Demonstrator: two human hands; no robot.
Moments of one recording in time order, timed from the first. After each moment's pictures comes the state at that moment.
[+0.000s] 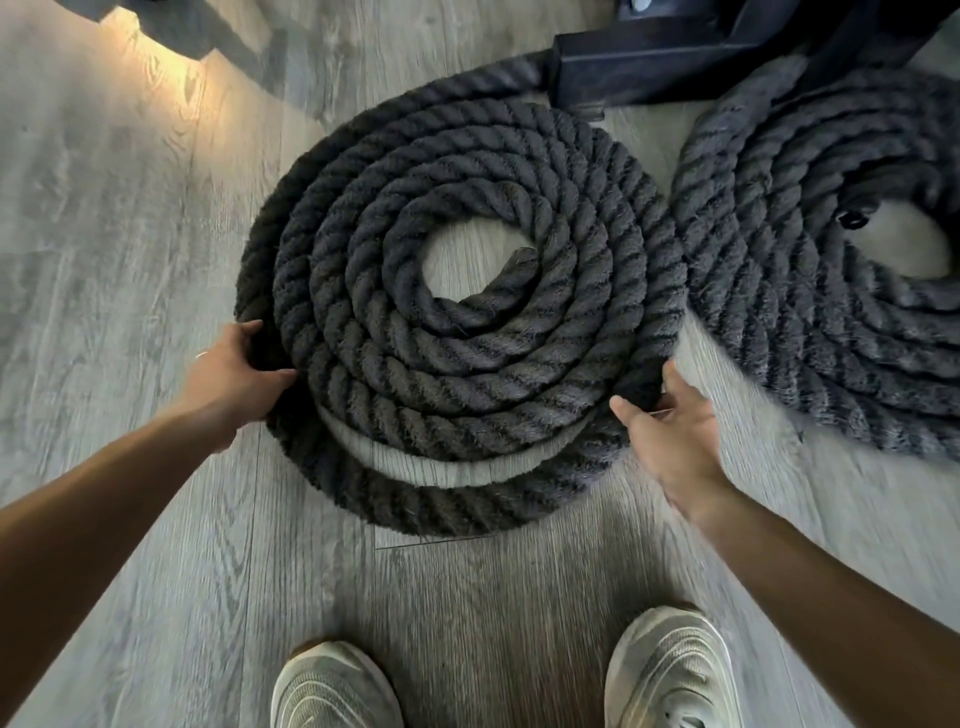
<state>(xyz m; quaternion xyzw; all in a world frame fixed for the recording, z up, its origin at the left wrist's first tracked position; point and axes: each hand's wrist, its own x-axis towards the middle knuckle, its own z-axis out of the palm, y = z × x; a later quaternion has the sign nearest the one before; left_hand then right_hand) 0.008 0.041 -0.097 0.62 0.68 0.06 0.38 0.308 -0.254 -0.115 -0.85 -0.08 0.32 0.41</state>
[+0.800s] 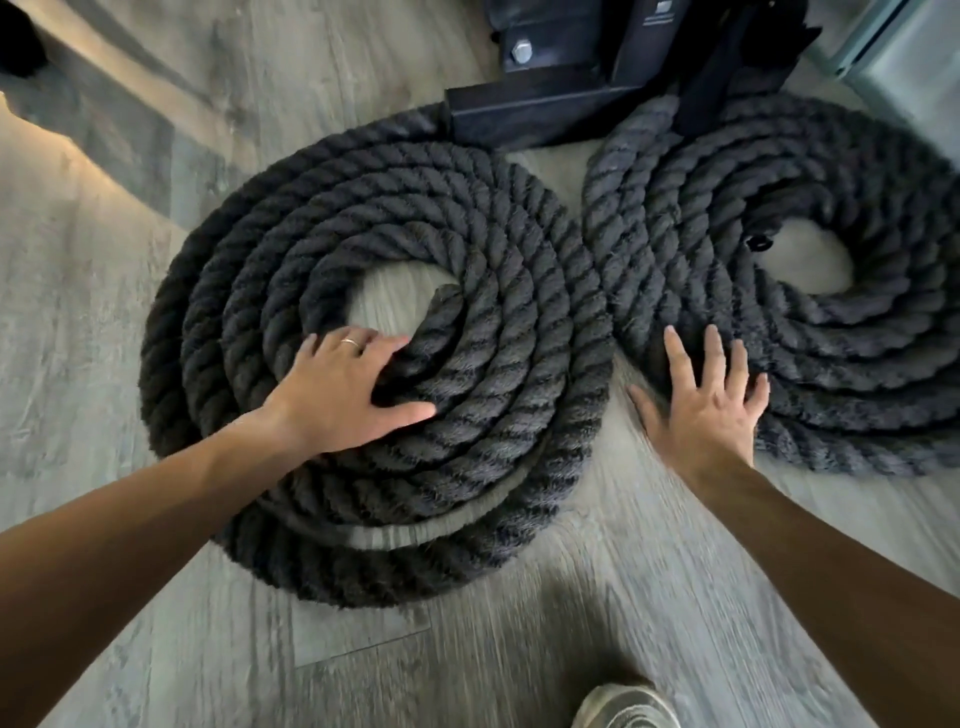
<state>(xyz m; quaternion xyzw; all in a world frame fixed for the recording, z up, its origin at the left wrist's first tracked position) 0.182 0.006 -0.085 0.95 0.28 -0.13 0.12 0.434 -0.279 -0.143 -0.96 -0.27 0.06 -0.02</state>
